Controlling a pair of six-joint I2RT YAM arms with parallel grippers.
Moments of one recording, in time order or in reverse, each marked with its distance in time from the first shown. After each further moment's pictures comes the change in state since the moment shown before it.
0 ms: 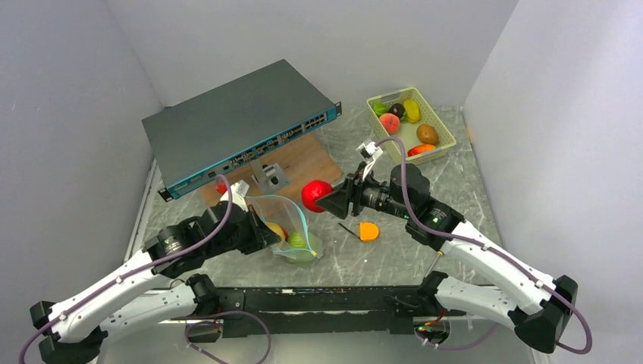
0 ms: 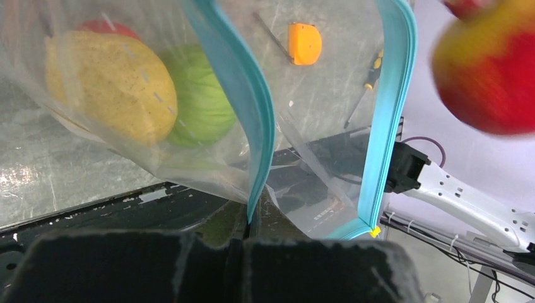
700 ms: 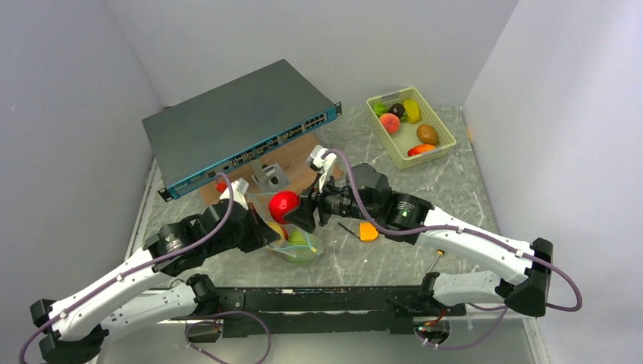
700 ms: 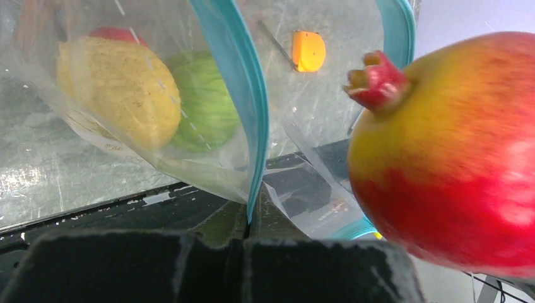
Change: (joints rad) left arm 0.000 0.029 0.027 -0.019 -0.027 0.003; right arm 0.282 0.236 0.257 -0.061 0.106 -0.210
